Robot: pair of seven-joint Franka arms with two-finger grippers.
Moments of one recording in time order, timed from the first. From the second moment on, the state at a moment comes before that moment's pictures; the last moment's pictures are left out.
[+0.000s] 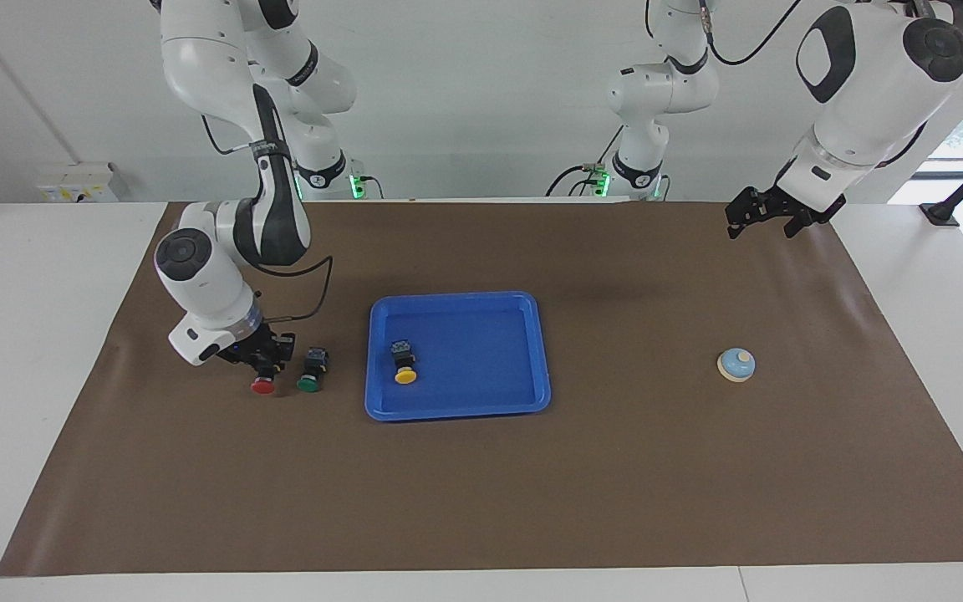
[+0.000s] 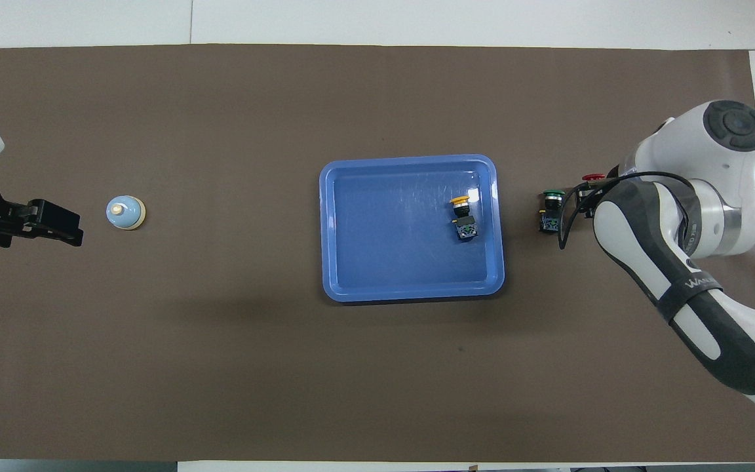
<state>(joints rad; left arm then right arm) 0.02 -0.02 -0.08 -1.69 -0.01 1.51 0.01 -0.07 0.31 0.12 -1.84 -0.04 2.06 0.03</state>
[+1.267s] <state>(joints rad) 0.02 -0.02 -0.08 -1.69 -0.01 1.51 0.01 0.39 0.42 0.12 -1.73 -0.02 2.09 0.35</state>
